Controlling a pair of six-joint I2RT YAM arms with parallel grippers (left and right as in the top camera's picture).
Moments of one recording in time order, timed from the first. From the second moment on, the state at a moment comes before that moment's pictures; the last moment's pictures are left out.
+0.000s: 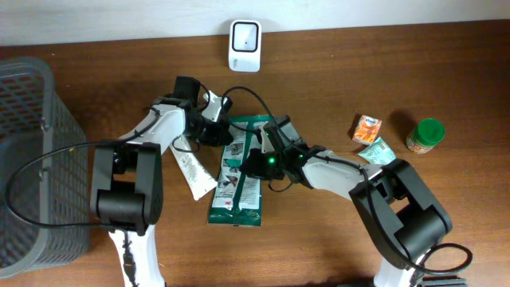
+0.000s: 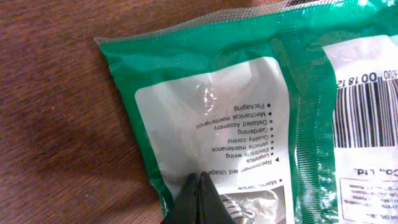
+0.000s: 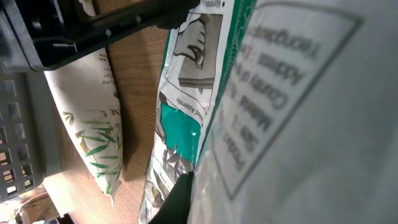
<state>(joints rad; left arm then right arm) -0.19 2.18 1.47 -0.64 0.57 0.14 0.54 1.91 0.97 -0.01 -0.52 0.72</state>
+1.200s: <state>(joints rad) 0.09 2.18 2.37 -1.34 0.16 0.06 0.33 1.76 0.99 -0.26 -1.03 0.07</state>
